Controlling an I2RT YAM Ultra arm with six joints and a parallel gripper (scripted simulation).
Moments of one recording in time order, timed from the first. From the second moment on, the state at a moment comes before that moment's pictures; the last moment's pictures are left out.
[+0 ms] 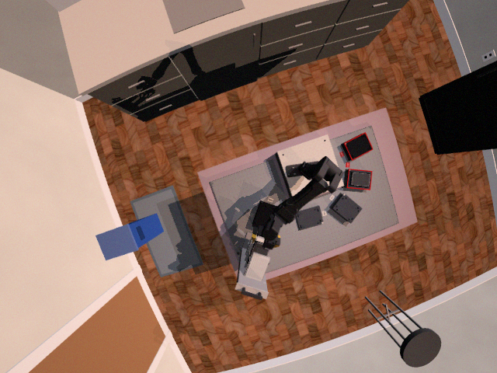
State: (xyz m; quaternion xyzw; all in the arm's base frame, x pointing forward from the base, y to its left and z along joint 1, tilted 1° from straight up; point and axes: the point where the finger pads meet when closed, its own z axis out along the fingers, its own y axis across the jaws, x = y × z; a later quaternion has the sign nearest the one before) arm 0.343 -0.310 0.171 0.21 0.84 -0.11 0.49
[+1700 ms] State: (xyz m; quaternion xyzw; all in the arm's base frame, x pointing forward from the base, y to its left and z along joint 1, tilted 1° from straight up) arm 0.278 -0.278 0.181 0.21 0.84 -0.12 0.49
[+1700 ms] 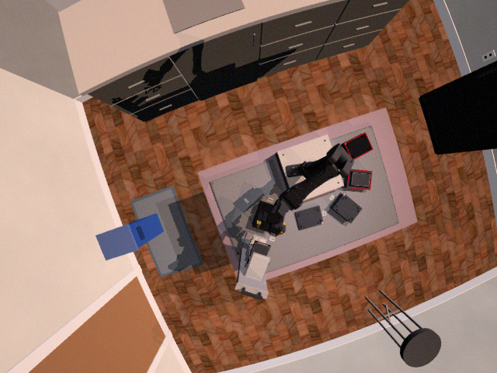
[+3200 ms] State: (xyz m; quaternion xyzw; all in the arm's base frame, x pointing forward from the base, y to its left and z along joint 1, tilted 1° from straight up) arm 0.269 -0.270 0.176 0.21 0.84 -0.11 0.48
